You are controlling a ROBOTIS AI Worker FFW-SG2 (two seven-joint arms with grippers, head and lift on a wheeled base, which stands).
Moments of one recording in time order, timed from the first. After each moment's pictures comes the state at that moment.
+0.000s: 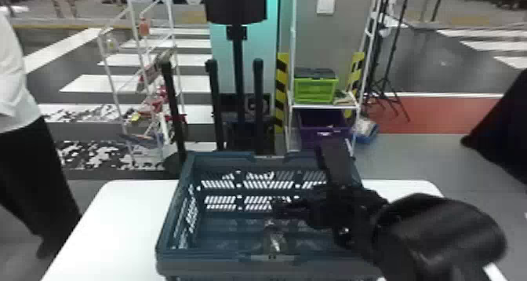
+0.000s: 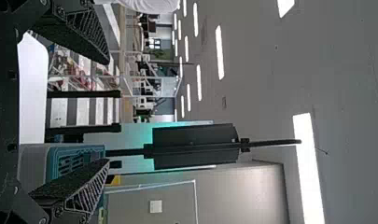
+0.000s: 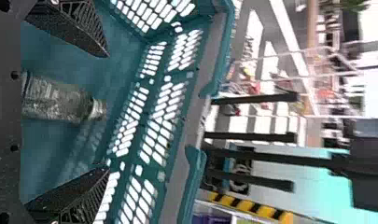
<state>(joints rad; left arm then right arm) 1.07 0.00 0.00 -2.14 -0.10 -0.74 0.21 -0.25 -0.15 0.32 -1.87 -0.28 1.00 0.00</state>
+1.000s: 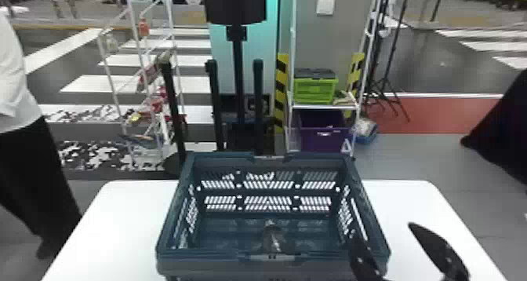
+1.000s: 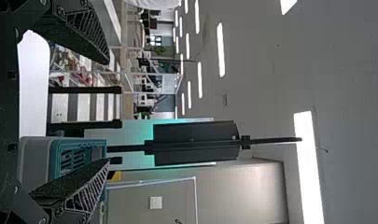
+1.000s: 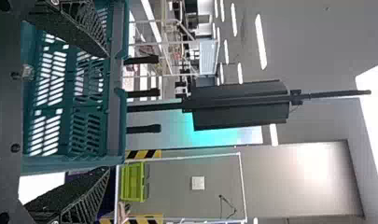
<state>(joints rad) 1.05 0.00 -0.02 -2.12 -0.11 -0.74 0.21 0.59 -0.24 0.11 -2.20 -0.19 -0.06 -0.01</state>
